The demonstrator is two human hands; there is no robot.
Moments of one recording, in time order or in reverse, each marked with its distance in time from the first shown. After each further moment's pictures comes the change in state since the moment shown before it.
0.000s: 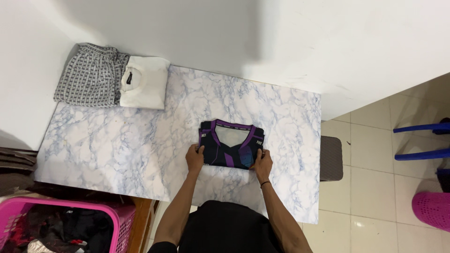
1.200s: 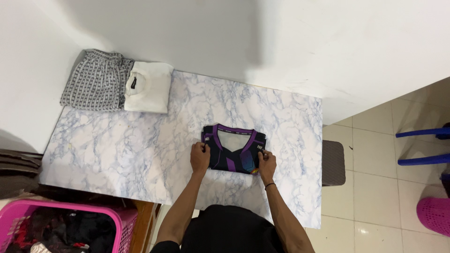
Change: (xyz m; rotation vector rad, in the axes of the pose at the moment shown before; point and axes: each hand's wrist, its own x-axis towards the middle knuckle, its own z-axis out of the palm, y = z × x) left_hand -0.001 0.044 -0.005 0.130 0.052 0.122; right_hand 0.014 -0.006 -0.006 0.029 0.015 0.012
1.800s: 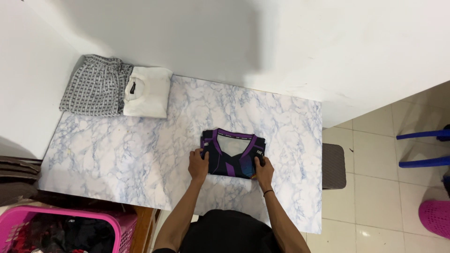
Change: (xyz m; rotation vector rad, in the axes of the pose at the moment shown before) left_hand -0.005 0.007 -0.011 0.144 -0.027 -0.026; right_hand -0.006 -0.003 0.003 0.079 -0.059 -0.002
